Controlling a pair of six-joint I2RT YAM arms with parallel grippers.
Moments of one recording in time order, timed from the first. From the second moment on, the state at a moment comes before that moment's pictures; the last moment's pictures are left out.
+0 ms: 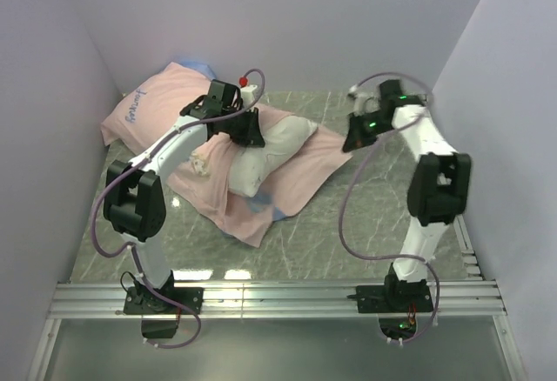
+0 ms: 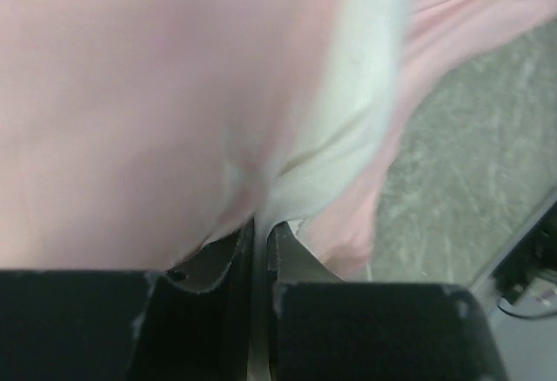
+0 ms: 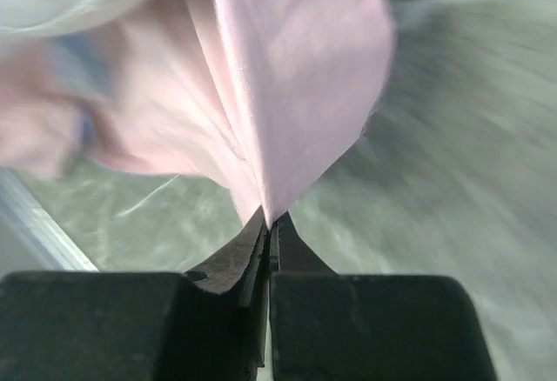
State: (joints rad) left arm -0.38 1.83 1.59 -0.56 0.49 -0.16; right arm 0.06 1.94 1.64 -0.93 -0.63 -0.30
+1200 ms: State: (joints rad) left arm -0.92 1.77 1.36 -0.32 -0.43 0.35; right arm -0.05 1.94 1.57 -0.82 -0.50 -0.09
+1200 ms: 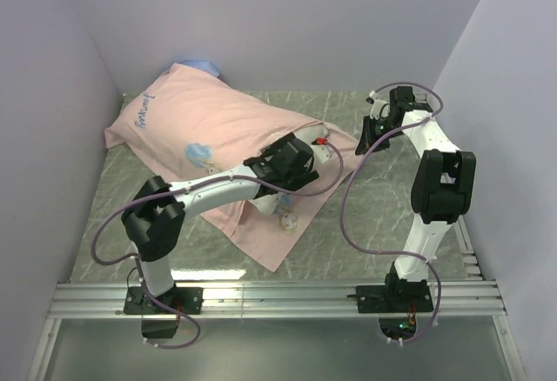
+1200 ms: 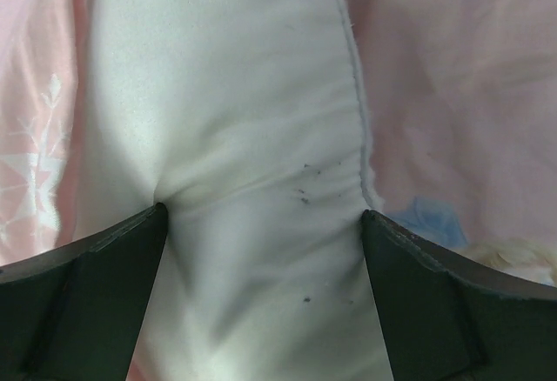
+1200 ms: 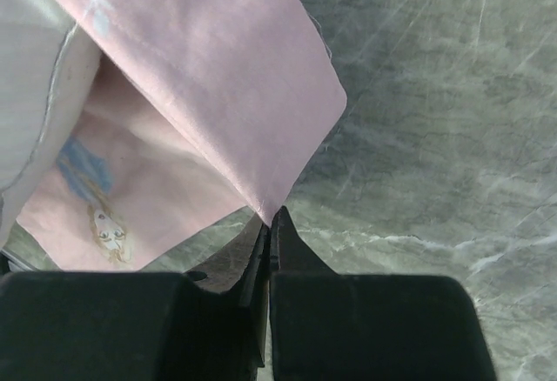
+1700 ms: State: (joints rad) left arm -0.74 1.93 1.53 -0.40 -0.24 0.27; right arm -0.05 1.94 1.57 -0.80 -0.47 -0.12
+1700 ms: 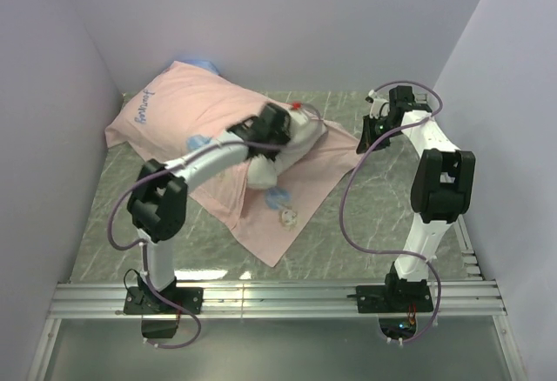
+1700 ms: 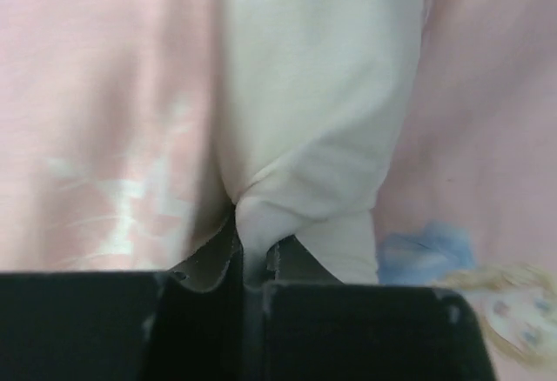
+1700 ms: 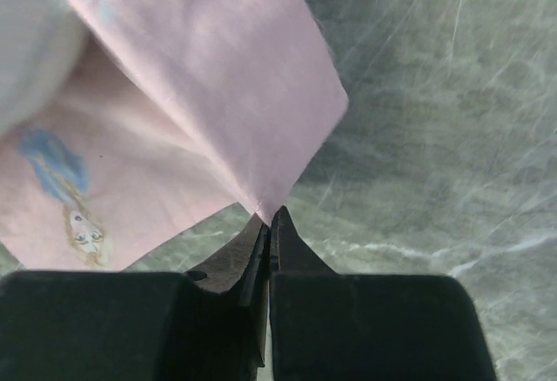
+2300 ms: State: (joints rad) left arm -0.49 1.92 1.80 -0.60 0.66 -0.17; right arm -0.07 1.47 1.22 -0.55 -0.55 0.35
